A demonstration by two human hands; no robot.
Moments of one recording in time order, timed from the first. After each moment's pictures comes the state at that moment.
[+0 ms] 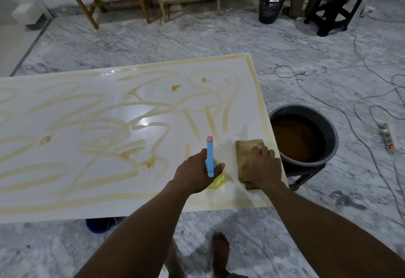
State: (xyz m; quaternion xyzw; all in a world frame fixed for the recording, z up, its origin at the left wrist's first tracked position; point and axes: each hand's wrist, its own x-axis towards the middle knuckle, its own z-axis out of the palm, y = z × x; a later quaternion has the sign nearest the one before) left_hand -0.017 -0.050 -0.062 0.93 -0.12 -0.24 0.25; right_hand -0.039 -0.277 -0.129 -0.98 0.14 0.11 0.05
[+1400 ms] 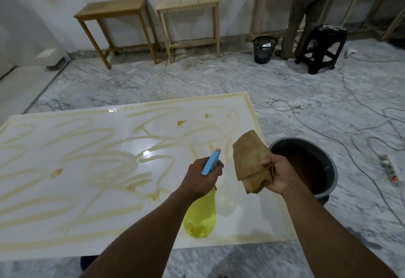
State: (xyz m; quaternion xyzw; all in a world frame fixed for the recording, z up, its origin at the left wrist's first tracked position) left_hand 0.017 -0.064 0.004 0.85 -0.06 -0.16 0.49; right_hand -0.002 -0.307 -0.012 -0.39 0.27 0.15 0.87
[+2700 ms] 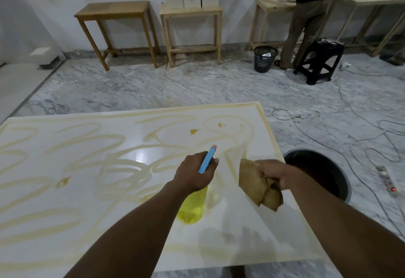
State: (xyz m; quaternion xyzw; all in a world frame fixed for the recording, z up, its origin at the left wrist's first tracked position) left_hand 0.087 0.026 0.029 0.92 -0.14 -0.11 0.36; right_hand 0.077 -0.254 -0.016 -0.70 0.30 0.30 0.57
